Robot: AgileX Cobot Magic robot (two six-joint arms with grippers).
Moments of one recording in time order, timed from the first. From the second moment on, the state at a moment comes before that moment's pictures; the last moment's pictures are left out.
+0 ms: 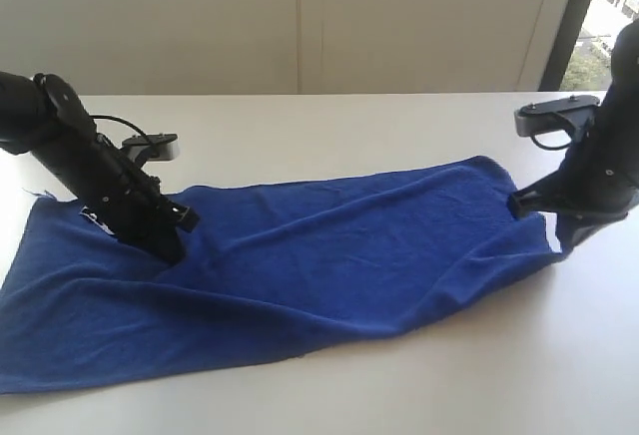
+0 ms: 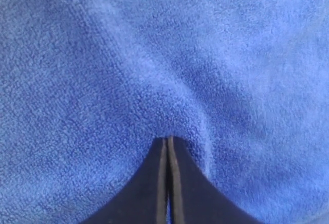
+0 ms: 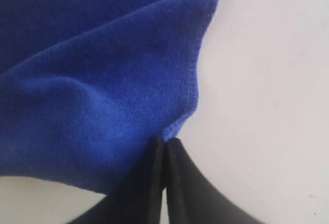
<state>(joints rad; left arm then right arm) -0.21 2.05 -1.35 -0.55 0.84 0.60 -0.09 1.80 -1.22 -0.05 0.90 -0.11</state>
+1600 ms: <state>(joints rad) -0.22 1.92 -1.33 0.02 0.83 0.21 -0.15 2.27 -1.72 0.17 0.69 -0.30</state>
